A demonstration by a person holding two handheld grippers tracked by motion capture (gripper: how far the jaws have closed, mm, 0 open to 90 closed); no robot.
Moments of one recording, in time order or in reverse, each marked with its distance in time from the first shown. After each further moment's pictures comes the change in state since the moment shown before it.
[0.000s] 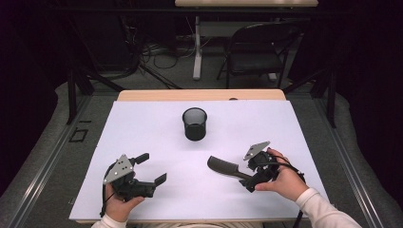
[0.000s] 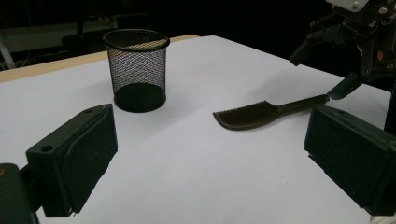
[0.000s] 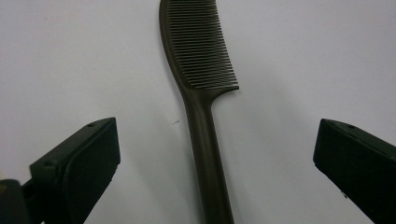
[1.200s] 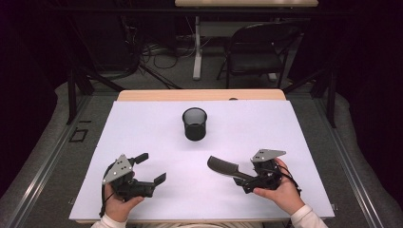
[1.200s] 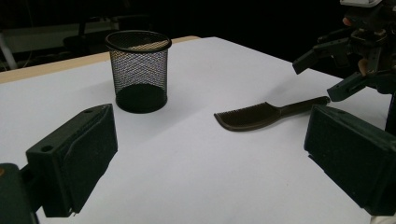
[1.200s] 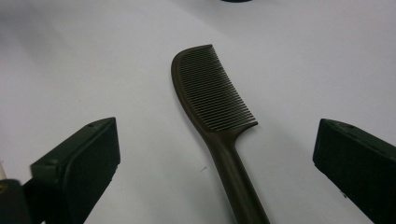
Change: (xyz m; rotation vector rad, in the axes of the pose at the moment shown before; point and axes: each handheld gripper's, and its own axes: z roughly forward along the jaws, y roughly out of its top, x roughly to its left) left arm 0.001 0.000 -0.001 -0.009 0.005 -0.004; right arm 0.011 -0.024 0.006 -0.303 0.028 0.205
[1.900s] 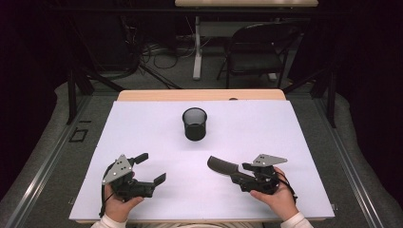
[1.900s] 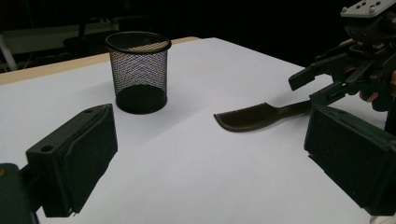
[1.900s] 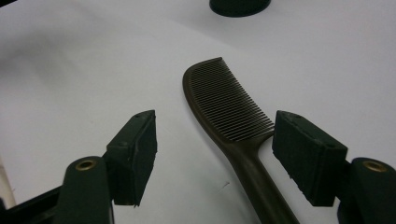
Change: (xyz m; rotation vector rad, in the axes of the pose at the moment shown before) left arm 0.000 0.000 -0.001 -0.001 -0.001 0.000; right arm 0.008 -0.016 0.011 -0.123 0.028 0.090
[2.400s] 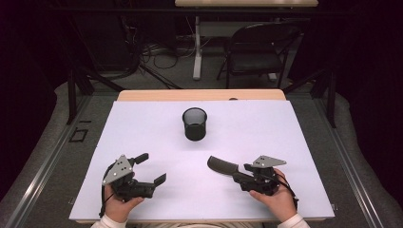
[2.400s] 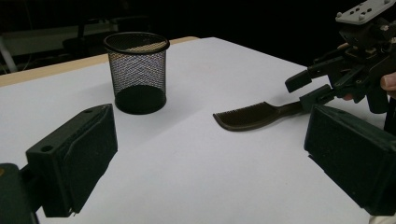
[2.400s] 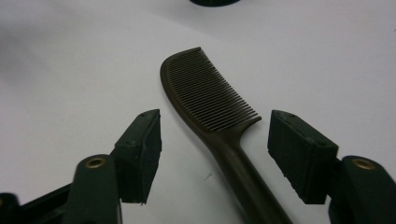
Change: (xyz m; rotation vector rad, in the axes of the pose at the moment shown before) left arm -0.002 0.000 0.000 0.000 -0.003 0.009; right arm -0.001 -0.008 0.005 0.002 -0.091 0.014
